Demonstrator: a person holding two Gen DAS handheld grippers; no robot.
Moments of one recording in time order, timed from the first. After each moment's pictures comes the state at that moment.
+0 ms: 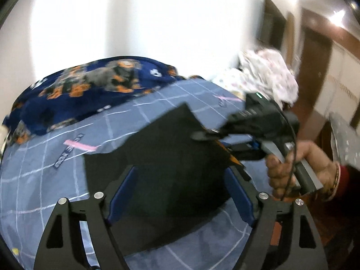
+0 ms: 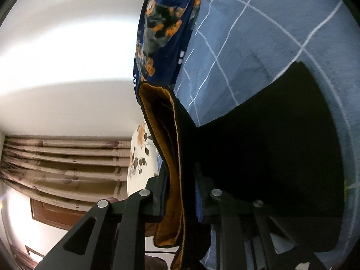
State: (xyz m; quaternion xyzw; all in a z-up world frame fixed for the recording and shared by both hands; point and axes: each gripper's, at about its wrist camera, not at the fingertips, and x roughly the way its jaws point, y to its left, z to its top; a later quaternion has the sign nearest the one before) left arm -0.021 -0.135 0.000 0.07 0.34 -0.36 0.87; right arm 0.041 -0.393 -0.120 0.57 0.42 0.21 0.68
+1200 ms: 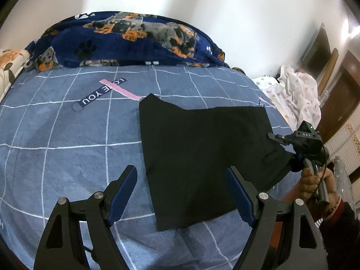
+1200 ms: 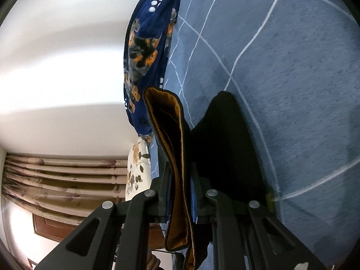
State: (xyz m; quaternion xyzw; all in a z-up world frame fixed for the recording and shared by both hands) left arm 0.031 -0.055 -0.051 -0.04 0.45 -0.28 0.85; right arm 0.006 -0.452 -0.147 0.60 0.39 0.16 0.68
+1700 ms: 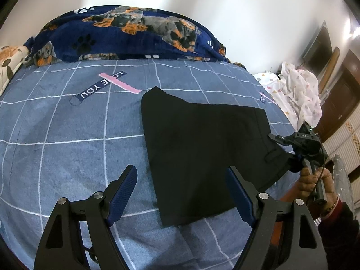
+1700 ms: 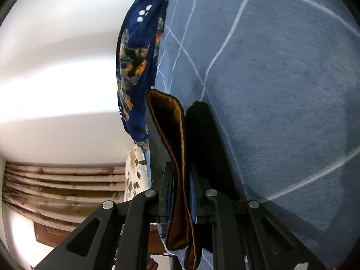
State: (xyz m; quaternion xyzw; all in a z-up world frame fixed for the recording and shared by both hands) left arm 0.034 -0.057 -0.057 -0.04 0.46 -0.28 0.84; right arm -0.005 -0.469 -0.169 0.62 0.38 0.13 0.68
